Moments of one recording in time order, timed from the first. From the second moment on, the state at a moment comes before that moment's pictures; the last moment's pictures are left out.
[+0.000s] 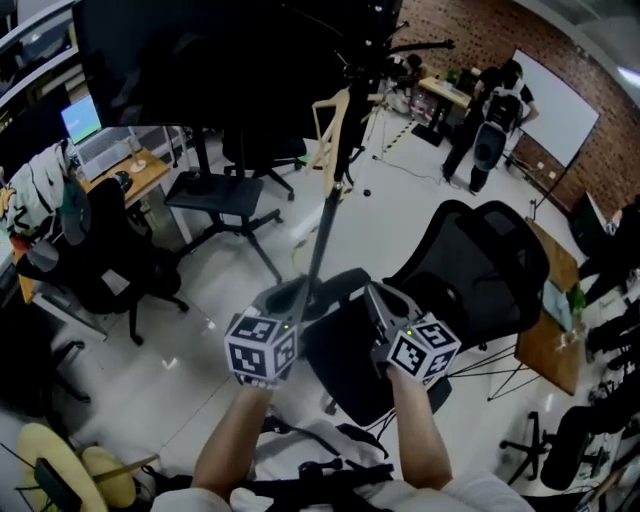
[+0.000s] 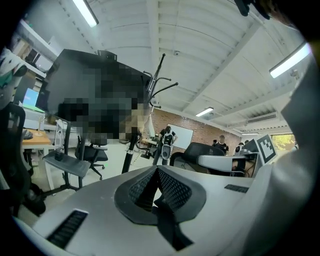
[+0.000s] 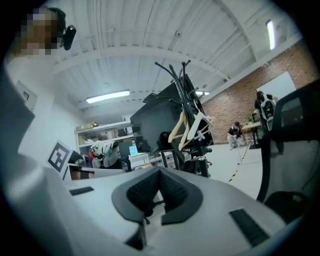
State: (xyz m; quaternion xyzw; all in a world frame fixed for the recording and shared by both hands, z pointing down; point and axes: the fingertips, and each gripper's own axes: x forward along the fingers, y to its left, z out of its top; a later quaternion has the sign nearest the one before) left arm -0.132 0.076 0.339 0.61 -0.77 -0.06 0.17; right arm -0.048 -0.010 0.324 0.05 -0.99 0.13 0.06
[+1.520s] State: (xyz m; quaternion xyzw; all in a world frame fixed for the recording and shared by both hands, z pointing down) left arm -0.079 0.061 0.374 0.58 -0.78 -0.08 0.23; right arm -0.022 0.000 0.364 -0.01 -0.98 0.17 0.09
